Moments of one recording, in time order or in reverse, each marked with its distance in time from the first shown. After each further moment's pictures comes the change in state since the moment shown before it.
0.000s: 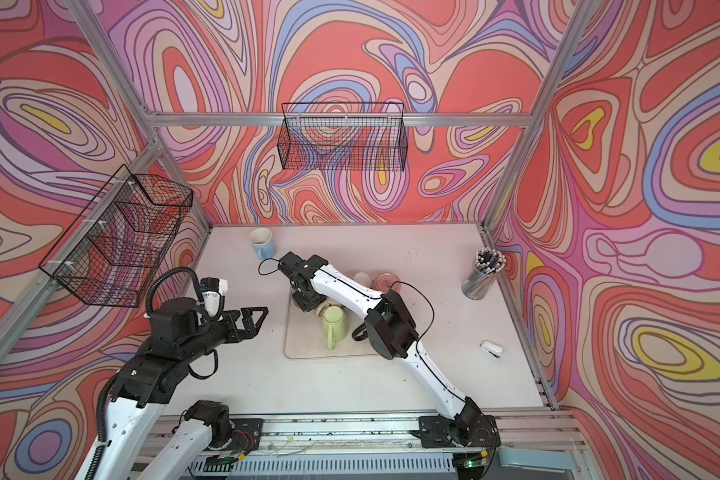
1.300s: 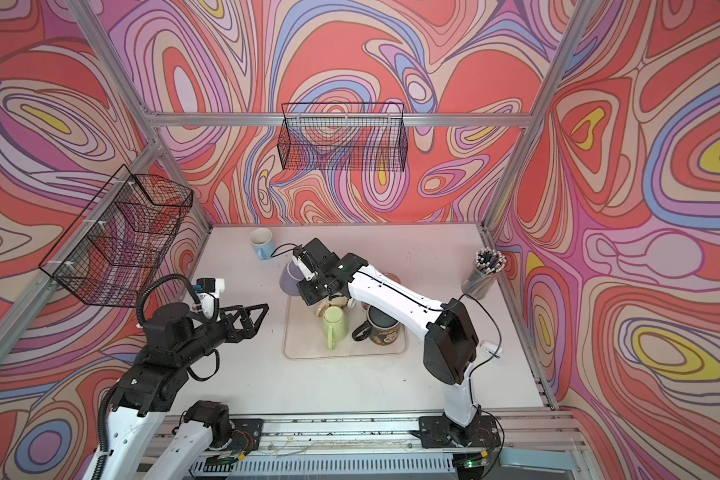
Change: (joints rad) left arm 0.023 -0.061 -0.066 0.153 0.103 -0.037; right arm 0.000 -0.608 -0.581 0.390 -0.190 0.066
